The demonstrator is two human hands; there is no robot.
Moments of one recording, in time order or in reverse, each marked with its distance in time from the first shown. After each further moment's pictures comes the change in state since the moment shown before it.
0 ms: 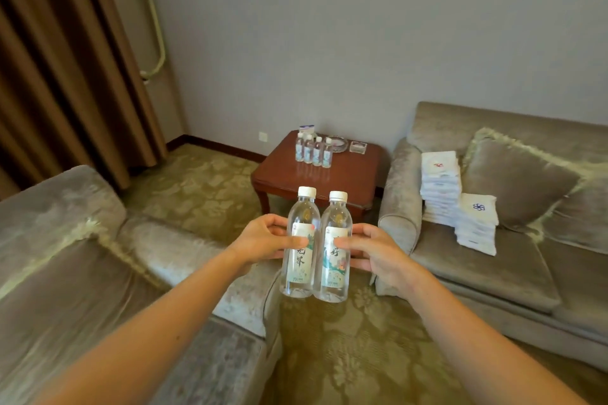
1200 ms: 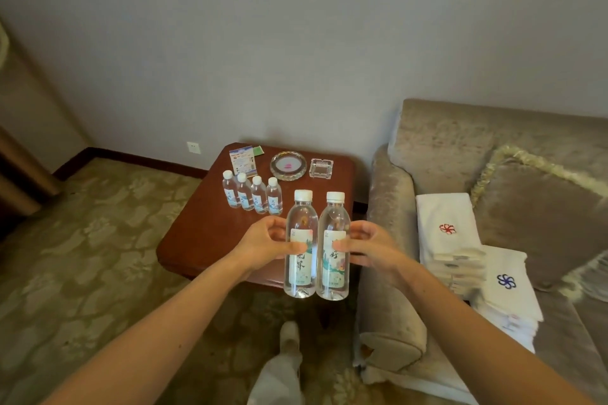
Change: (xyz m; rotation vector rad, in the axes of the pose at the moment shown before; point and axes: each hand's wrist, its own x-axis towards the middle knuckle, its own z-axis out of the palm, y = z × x) left_hand 0.619 0.134 0.070 0.154 -0.128 -0.030; right_hand 0.528 -0.148 -0.264 -0.007 0.168 0.084
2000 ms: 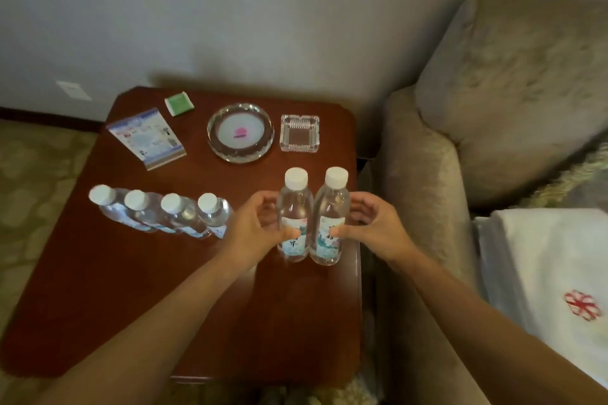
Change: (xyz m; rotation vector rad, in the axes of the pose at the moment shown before) left_hand 0.409 -0.119 0.022 -0.065 -0.066 -0.039; right_hand 0.382 0.074 -0.062 -0.186 0.156 -0.010
